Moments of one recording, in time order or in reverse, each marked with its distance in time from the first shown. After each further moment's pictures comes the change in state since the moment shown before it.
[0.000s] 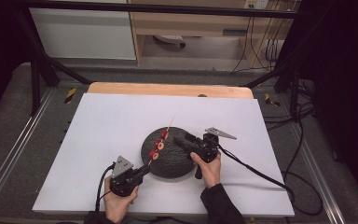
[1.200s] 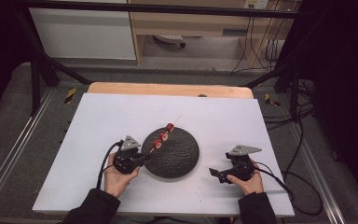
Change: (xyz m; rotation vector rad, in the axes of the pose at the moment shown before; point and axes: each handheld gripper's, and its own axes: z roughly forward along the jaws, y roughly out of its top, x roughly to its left) left arm 0.024 0.051 0.035 0.206 -0.021 0.122; right arm -0.058 -0.021 -0.100 0.399 -0.215 -0.392
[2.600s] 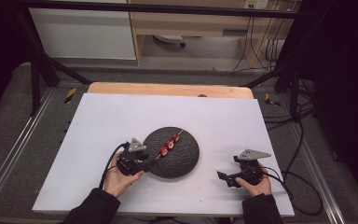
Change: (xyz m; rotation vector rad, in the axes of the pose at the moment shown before) left arm 0.001 -0.006 0.003 0.072 0.003 0.064; right arm -0.010 -0.018 -0.017 -0.010 -0.032 0.004
